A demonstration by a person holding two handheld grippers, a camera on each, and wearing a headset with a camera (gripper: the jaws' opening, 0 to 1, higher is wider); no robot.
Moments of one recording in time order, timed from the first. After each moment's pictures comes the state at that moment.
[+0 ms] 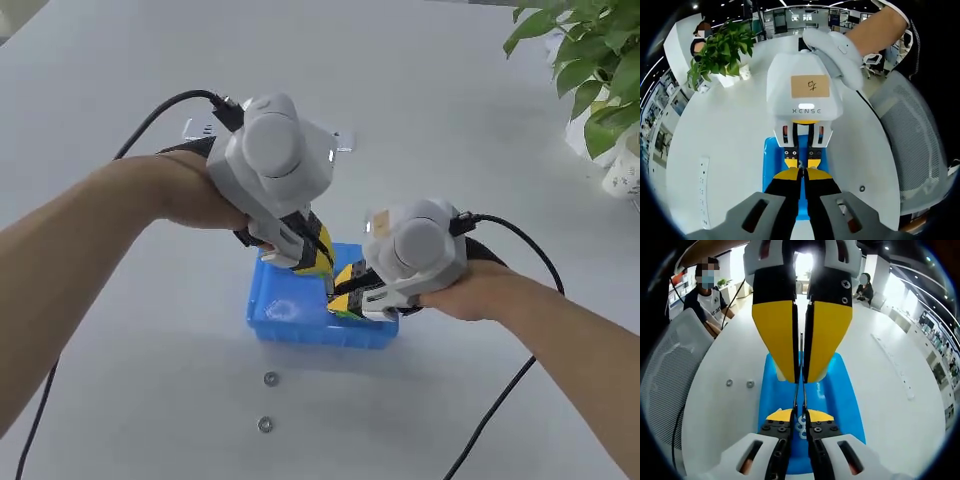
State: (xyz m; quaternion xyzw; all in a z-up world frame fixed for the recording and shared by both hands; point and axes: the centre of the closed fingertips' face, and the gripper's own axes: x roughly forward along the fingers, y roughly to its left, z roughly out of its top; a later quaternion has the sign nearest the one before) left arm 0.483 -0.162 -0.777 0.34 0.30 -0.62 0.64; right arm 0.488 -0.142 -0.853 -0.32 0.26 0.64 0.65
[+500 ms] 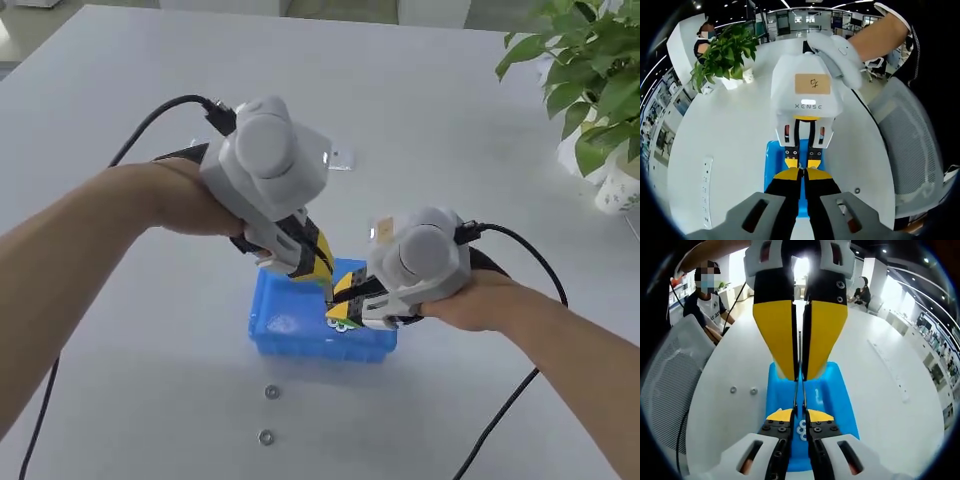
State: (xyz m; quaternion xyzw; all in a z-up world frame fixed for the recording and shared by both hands) left arm 0.478 -0.161 -0.758 0.33 0.30 -0.62 0.65; right arm 0.484 -0.140 -0.834 -0.31 0.25 0.64 0.66
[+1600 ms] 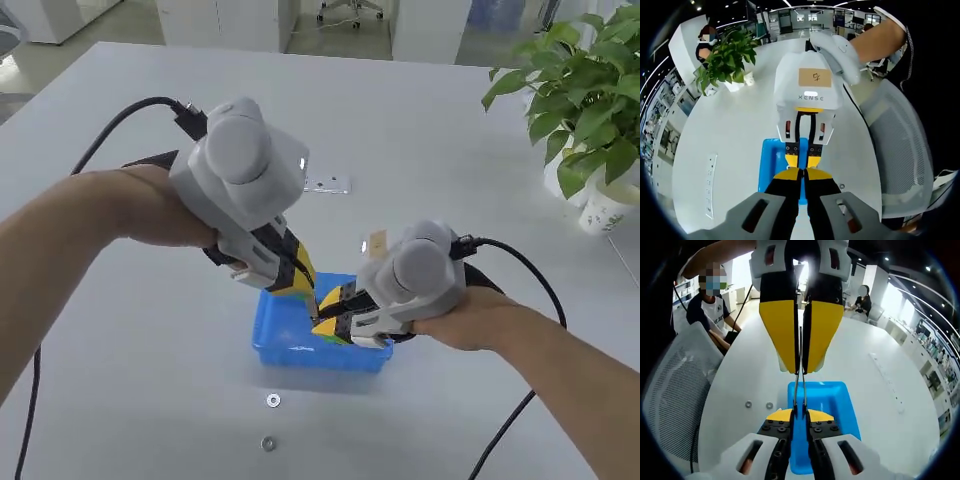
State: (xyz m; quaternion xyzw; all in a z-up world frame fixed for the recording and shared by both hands) left arm 0.442 -0.143 -0.727 0.34 0.30 -0.60 0.66; right arm 0.450 -0.126 -0.799 -0.31 0.22 0.65 0.66
